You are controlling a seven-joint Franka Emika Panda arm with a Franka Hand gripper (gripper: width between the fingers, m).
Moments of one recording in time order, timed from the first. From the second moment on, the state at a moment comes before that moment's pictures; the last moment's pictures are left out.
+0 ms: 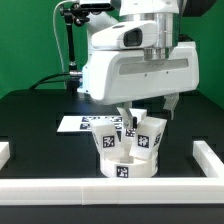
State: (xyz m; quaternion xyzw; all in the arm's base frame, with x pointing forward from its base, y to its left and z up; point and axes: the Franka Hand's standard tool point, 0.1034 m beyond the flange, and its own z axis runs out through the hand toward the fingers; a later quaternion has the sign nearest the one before) arm 0.598 0.037 0.089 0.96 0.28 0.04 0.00
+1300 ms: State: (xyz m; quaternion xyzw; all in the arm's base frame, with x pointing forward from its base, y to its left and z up) arm 0.599 0.028 0.082 0.97 0.23 0.04 0.00
